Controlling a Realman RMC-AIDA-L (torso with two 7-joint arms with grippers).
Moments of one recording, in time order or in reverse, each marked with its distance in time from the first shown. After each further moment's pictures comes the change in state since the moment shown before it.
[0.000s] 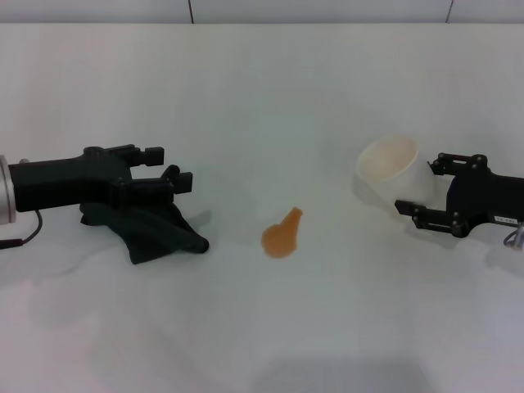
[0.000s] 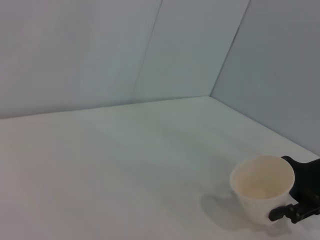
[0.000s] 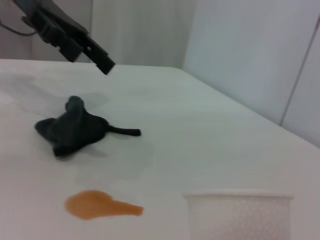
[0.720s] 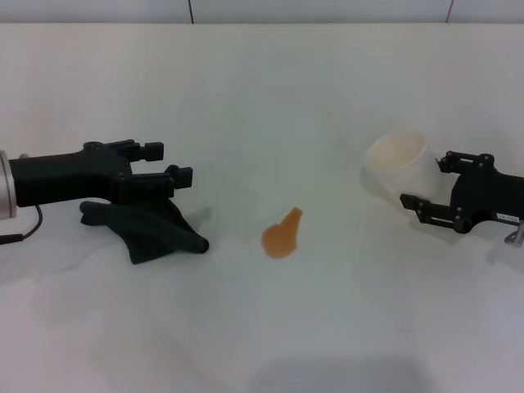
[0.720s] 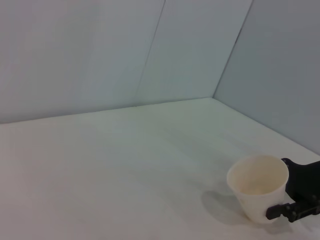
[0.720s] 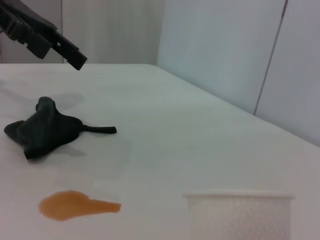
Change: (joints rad) left arm -0.006 -0.001 0.000 0.006 -0.001 -0.010 -0.003; right arm -0.001 0.002 0.011 0.039 0.038 0.046 0.010
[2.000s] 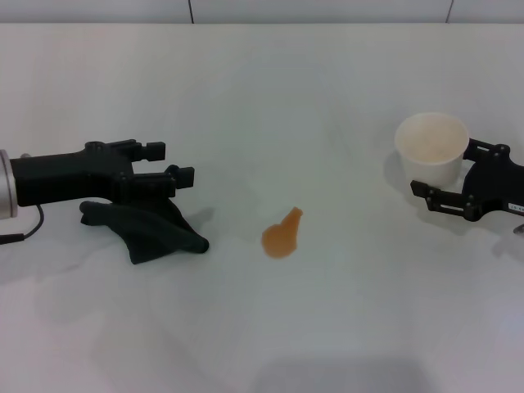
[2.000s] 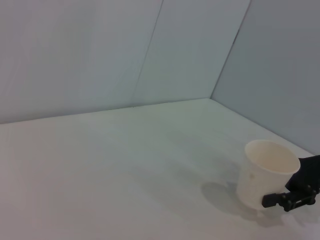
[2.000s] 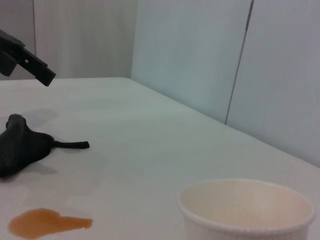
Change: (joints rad) left arm -0.002 -0.002 0.000 0.003 0.000 0.006 -0.006; right arm -0.022 -0.003 0.015 0.001 0.067 0.009 -0.002
